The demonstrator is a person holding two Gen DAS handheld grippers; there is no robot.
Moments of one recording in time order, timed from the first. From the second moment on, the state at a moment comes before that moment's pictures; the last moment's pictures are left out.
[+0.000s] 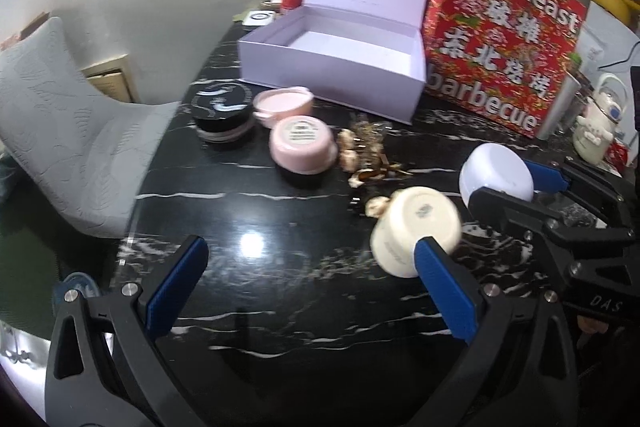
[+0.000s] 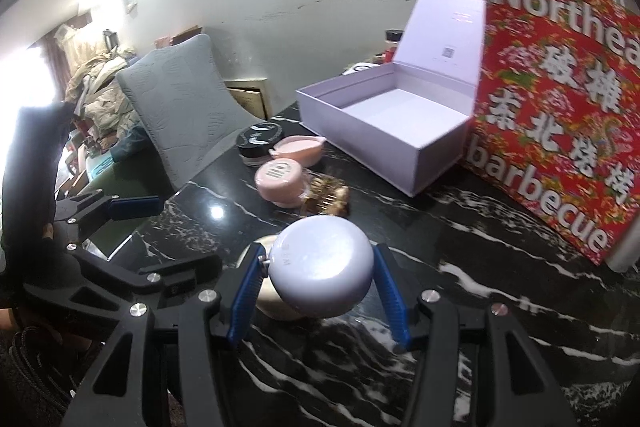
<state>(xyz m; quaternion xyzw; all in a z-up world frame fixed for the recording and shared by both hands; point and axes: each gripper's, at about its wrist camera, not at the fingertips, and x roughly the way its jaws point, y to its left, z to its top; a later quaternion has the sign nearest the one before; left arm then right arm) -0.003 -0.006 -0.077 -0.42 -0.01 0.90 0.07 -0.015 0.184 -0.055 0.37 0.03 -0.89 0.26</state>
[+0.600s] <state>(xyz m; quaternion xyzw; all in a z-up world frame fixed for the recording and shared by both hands) -0.013 0.052 -0.099 -0.43 0.03 0.89 0.14 -0.009 0.235 -0.073 0.40 0.00 -0.89 0.22</state>
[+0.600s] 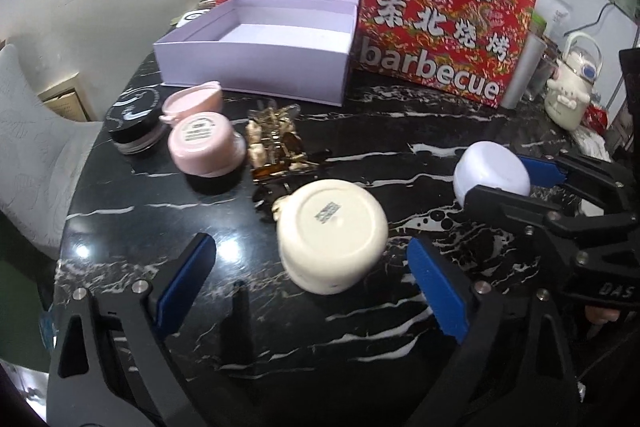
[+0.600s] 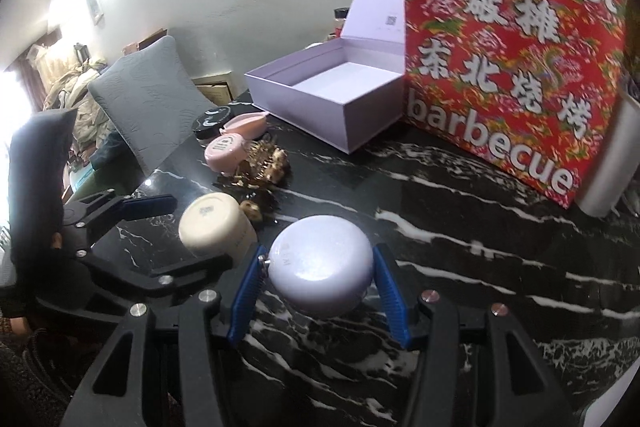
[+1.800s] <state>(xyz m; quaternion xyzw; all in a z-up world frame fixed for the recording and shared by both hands) -0.004 -0.005 -0.082 -0.41 0.00 0.91 0.09 -0.020 0.182 -0.079 0.40 0.03 -0.87 0.28</state>
